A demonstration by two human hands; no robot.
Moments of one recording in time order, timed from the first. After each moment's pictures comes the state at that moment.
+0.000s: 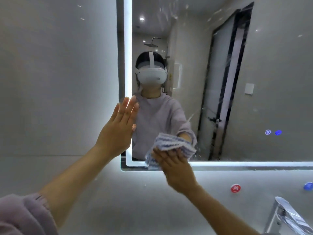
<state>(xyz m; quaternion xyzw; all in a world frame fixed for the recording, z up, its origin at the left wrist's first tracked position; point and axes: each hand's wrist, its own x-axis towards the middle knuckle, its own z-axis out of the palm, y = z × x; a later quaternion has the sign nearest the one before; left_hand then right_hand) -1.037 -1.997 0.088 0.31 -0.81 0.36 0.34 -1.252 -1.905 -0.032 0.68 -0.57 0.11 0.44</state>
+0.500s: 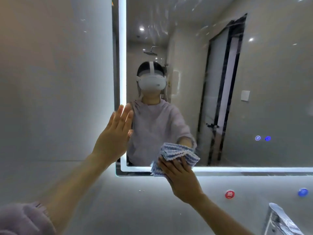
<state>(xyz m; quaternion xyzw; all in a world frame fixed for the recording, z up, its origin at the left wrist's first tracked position) -1.042 -1.978 0.094 0.33 -0.81 0.36 0.31 -1.287 -1.887 -0.042 0.69 -0.58 0.10 0.42</state>
